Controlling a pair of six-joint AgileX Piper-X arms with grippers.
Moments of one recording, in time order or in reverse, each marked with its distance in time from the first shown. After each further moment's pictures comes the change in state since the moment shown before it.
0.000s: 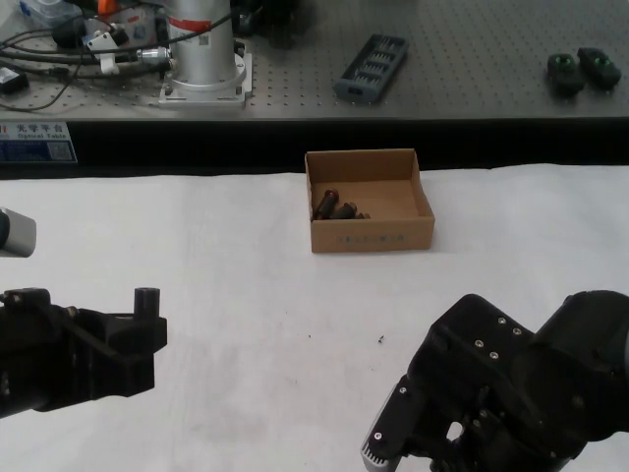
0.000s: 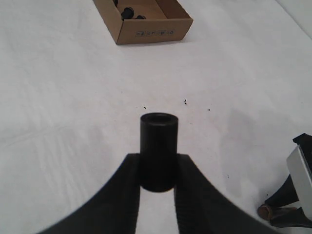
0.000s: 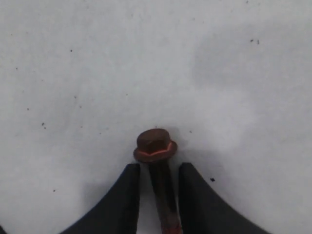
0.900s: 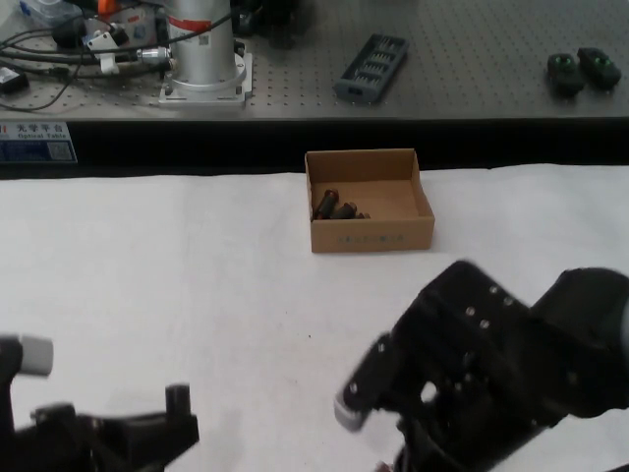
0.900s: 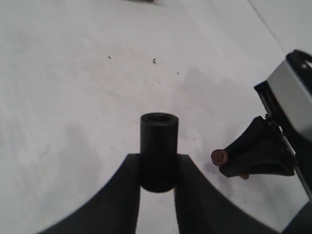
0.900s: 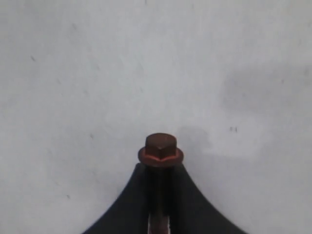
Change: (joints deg) left arm -4.3 -0.1 16.3 -19.5 4.9 -10.0; right arm 0.0 -5.6 -3.3 -9.1 -8.0 4.3
